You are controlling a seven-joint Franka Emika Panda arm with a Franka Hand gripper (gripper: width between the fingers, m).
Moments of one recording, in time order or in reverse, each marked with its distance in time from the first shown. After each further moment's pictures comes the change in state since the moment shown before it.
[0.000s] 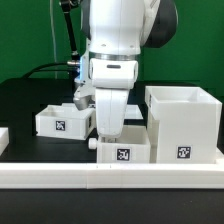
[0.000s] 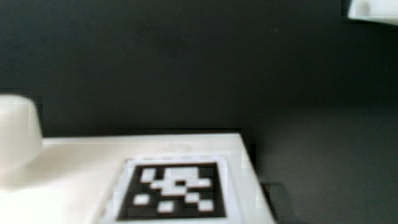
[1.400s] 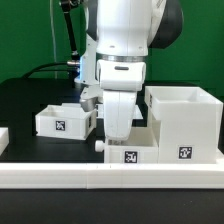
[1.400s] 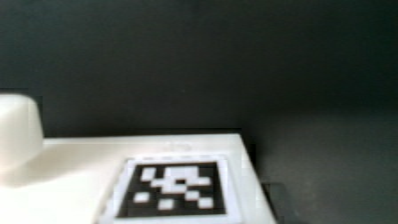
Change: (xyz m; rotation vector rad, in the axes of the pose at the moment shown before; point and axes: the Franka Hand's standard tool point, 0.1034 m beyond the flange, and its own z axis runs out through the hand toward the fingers) arm 0.012 0.007 0.000 0.003 -0.004 0.000
